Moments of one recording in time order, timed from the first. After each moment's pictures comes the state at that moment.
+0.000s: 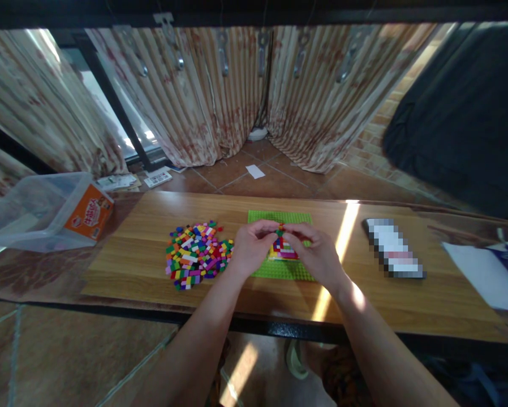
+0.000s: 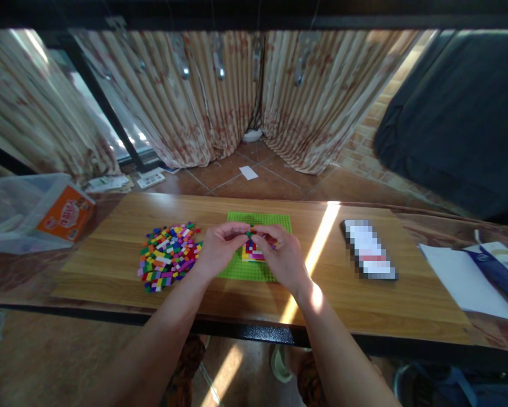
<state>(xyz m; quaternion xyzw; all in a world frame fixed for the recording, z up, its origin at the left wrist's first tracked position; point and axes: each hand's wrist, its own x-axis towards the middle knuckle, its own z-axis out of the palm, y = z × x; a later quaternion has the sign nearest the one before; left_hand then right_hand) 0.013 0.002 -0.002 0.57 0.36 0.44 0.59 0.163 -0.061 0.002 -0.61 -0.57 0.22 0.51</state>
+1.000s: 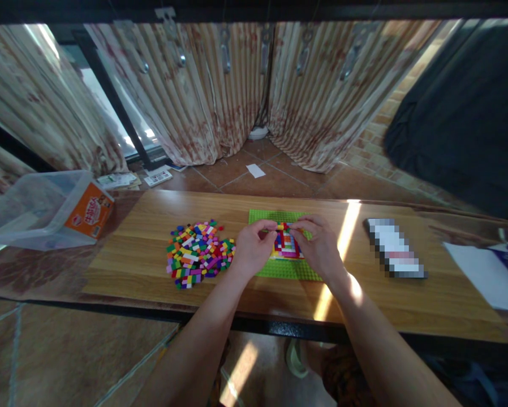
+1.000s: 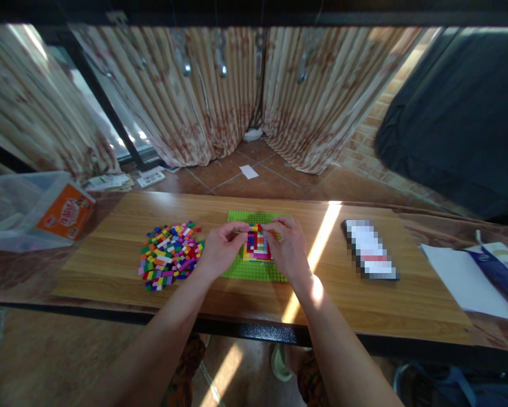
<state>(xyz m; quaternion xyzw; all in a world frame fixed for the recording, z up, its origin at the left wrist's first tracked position) 0.011 0.002 -0.002 0.66 0.42 0.40 0.47 0.180 -0.046 -0.018 -0.66 -0.60 0.06 0.45</state>
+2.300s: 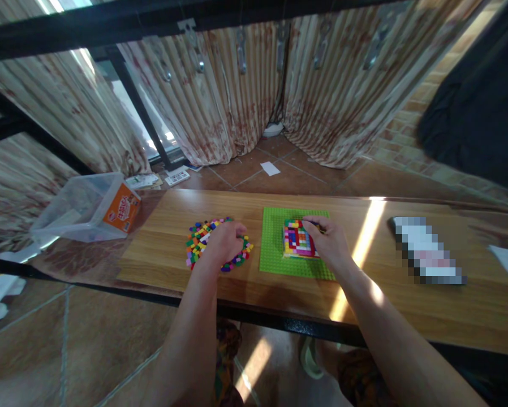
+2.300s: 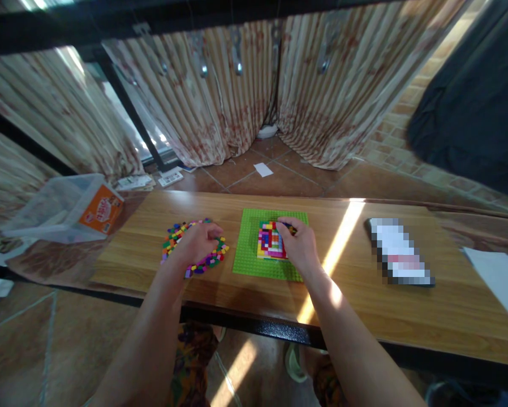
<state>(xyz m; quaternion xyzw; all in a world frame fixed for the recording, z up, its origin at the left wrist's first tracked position) -0.079 0.033 0.007 0.79 0.54 0.16 0.23 0.173 -0.031 -0.033 -0.68 -0.42 0.28 0.52</state>
